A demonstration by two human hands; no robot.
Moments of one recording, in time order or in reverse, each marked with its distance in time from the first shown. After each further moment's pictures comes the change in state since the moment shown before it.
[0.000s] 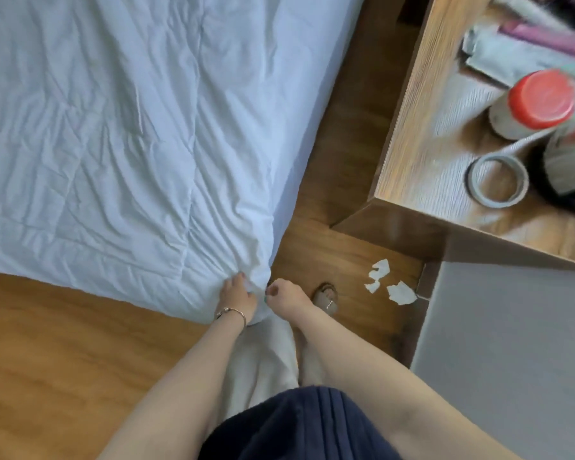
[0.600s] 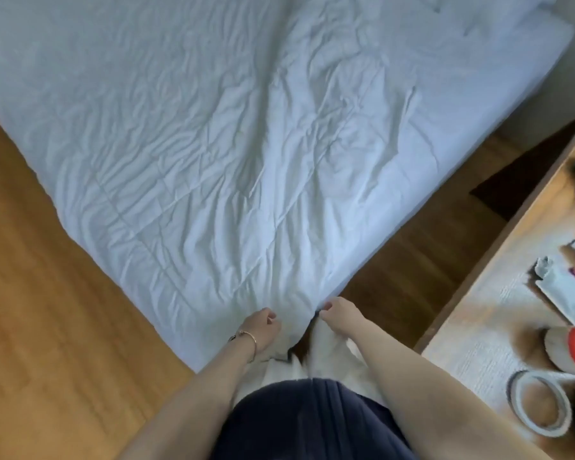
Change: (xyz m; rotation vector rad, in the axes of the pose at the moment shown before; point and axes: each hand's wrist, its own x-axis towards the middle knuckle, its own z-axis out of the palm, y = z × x) left_hand 0.017 0.023 -0.094 -0.550 -0.035 -0.006; right_hand 0.043 -0.114 -0.145 -0.572 0.076 -0.091
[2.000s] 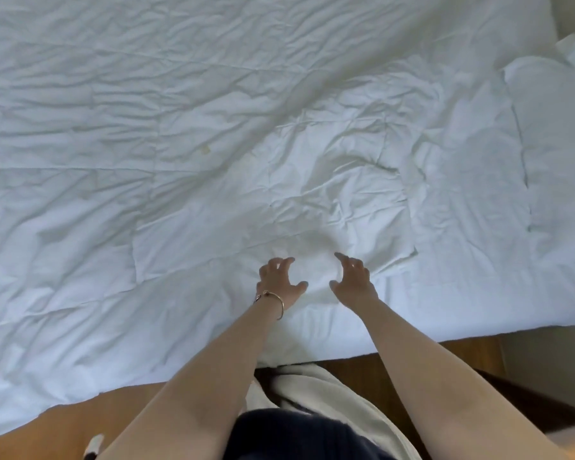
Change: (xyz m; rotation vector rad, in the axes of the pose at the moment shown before) left_hand 0.258 0.414 -0.067 -0.513 0.407 -0.077; right_hand 0.292 -0.056 -0.444 -0.667 0.139 -0.316
